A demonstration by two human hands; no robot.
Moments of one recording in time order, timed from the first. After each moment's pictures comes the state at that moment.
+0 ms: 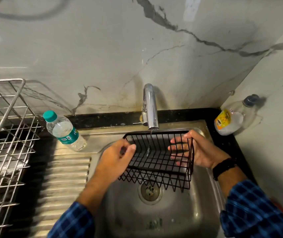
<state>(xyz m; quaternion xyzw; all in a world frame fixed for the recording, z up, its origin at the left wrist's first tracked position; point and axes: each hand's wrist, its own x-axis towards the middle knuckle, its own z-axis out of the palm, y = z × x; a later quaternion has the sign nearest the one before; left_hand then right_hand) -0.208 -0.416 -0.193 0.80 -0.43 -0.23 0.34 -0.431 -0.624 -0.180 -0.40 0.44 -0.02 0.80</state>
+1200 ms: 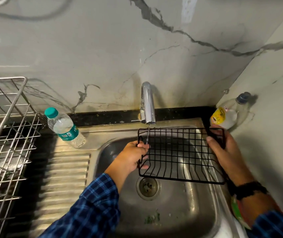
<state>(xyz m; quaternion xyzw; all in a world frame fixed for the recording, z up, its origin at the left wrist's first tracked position) -0.249 -0.469 -0.192 0.67 -0.06 -0.59 0.44 -0.504 -0.598 -0.170 -0.67 0.49 -0.31 0.47</state>
